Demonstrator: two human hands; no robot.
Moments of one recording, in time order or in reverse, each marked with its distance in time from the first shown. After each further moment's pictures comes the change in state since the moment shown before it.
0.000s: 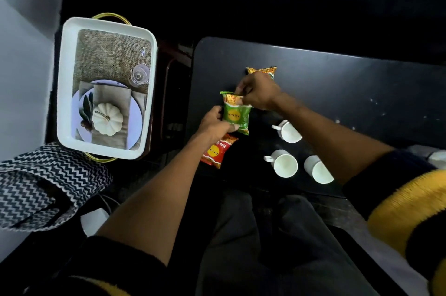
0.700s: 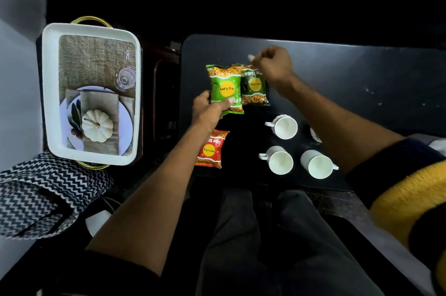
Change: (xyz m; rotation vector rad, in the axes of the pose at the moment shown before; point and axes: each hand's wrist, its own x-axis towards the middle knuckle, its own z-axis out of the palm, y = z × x) left_hand -0.002 0.040 0.012 -0.282 0.156 0.116; right_hand 0.011 0.032 -0.037 0.544 0.375 0.220
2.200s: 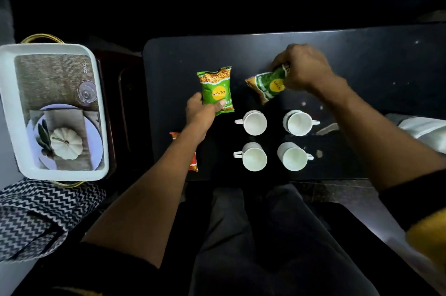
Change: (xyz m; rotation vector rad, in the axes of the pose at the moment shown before) left_hand 0.011 -0.009 0.077 0.157 0.033 -0.039; right_hand -0.026 0.045 -0.146 -0.911 -0.094 -0.225
